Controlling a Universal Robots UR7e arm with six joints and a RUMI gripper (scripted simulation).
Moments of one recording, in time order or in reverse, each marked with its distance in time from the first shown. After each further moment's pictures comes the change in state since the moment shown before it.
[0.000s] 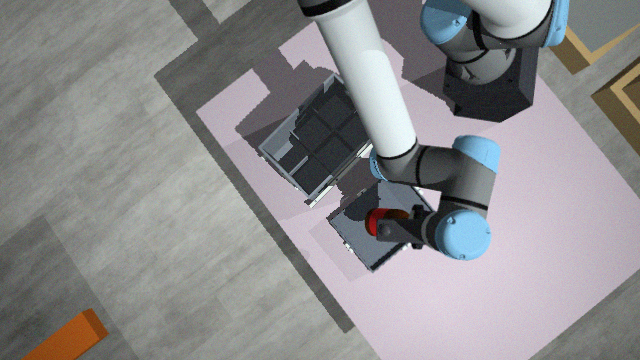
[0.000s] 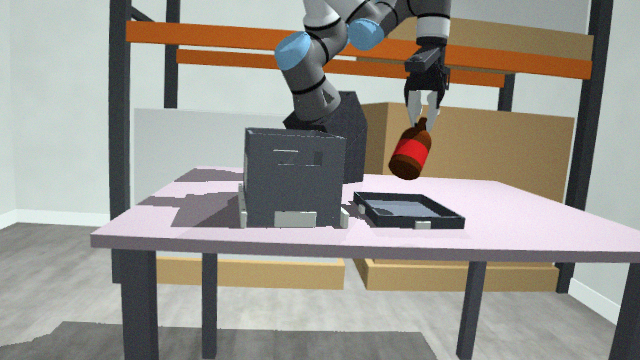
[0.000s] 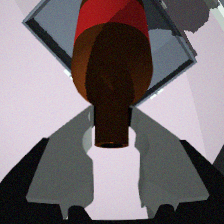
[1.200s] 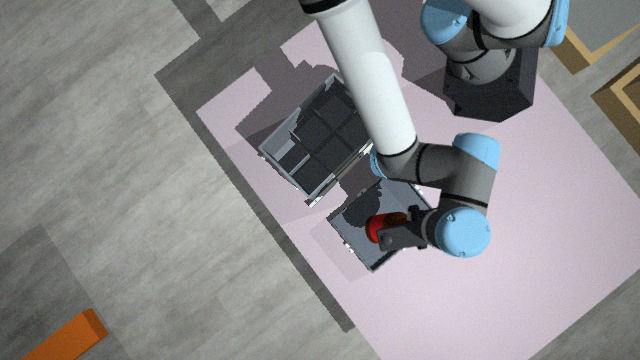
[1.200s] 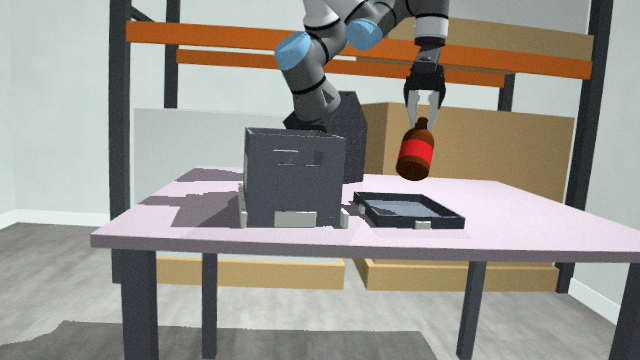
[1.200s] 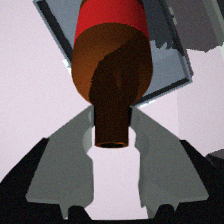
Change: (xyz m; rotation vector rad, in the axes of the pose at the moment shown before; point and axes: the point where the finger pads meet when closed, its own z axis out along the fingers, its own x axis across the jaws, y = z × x) arm 0.000 0.000 0.000 0.000 0.000 -0.241
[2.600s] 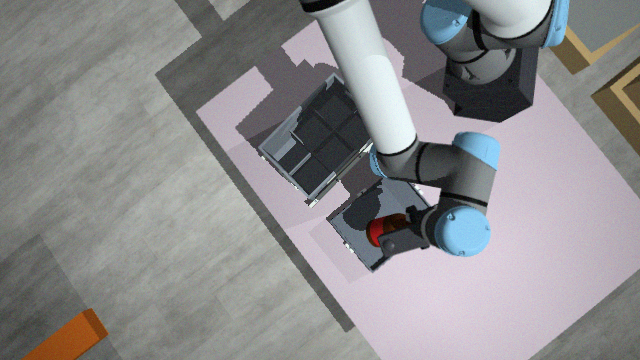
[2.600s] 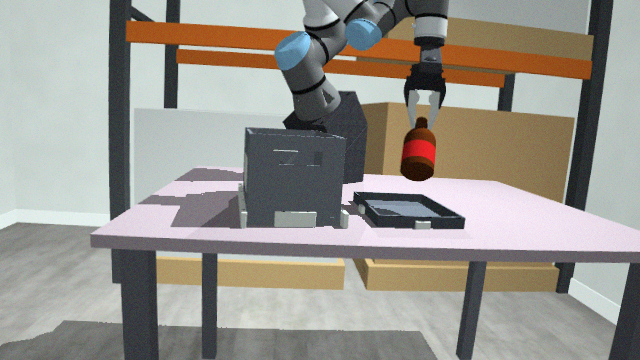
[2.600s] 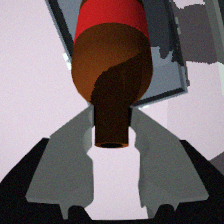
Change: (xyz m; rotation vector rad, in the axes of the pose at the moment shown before) arm 0.000 0.000 0.000 0.000 0.002 -0.136
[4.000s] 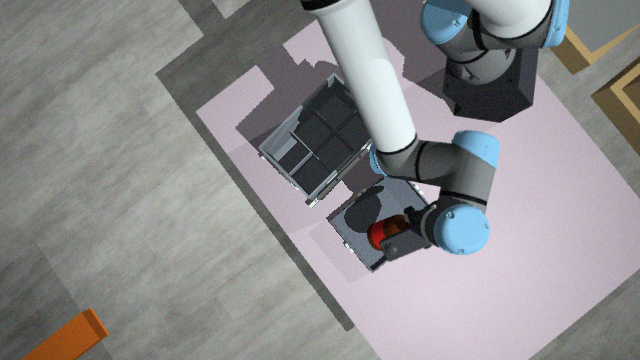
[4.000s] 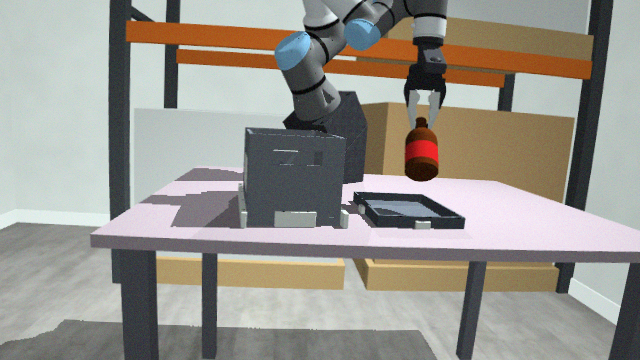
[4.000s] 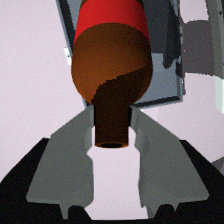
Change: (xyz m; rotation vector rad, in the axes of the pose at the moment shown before) arm 0.000 0.000 0.000 0.000 -0.002 -0.126
